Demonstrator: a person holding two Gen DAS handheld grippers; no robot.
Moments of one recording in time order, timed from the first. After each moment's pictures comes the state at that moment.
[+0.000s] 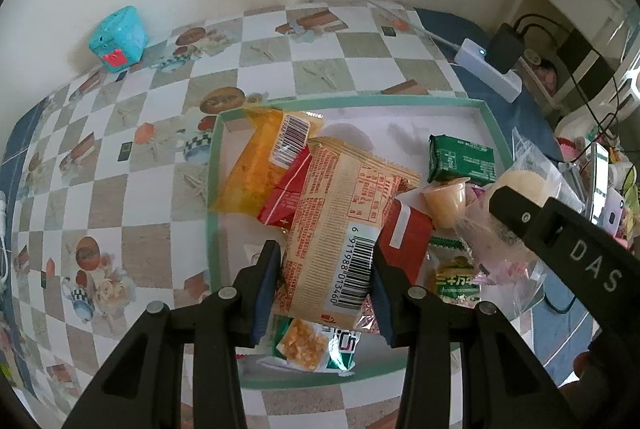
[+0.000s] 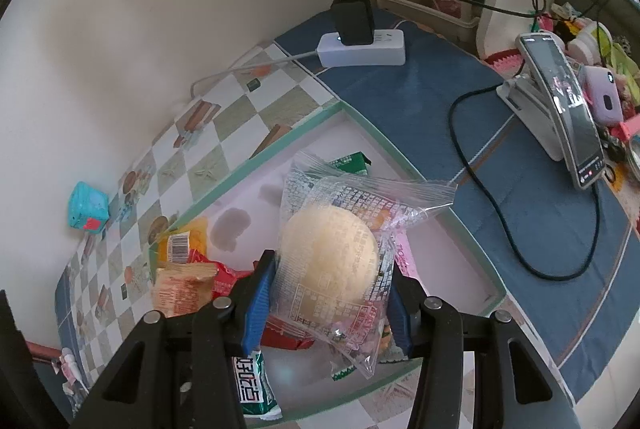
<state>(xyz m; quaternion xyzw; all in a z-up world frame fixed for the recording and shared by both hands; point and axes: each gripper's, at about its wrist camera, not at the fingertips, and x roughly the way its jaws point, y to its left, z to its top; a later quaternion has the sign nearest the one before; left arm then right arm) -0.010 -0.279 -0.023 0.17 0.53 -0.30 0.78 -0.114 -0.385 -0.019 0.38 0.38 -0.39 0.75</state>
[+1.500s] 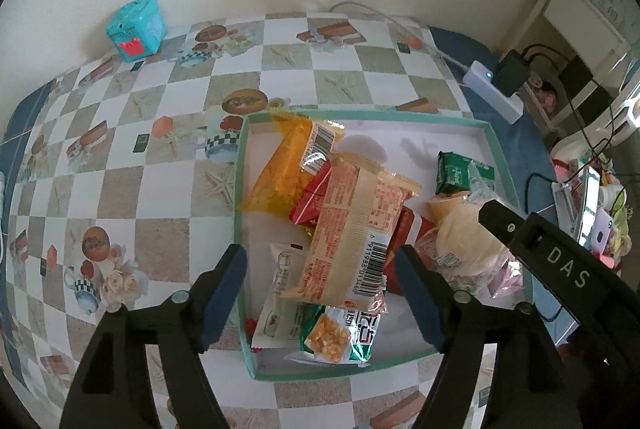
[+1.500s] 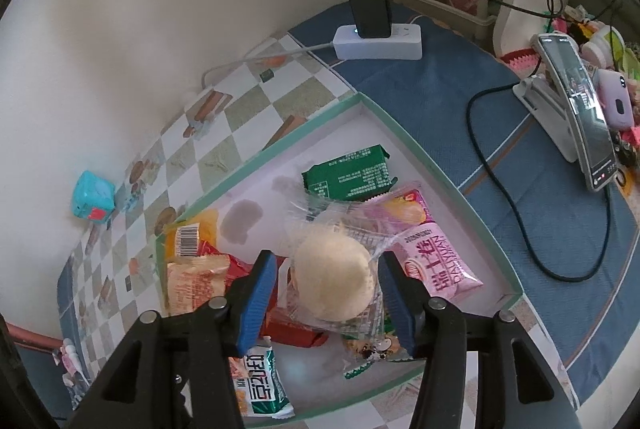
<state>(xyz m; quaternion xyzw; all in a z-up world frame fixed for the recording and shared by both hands) 0.003 -0.254 -0.006 0.13 0.54 -0.30 0.78 -0.108 -0.380 -0.020 0.38 0.38 -0.37 0.75</state>
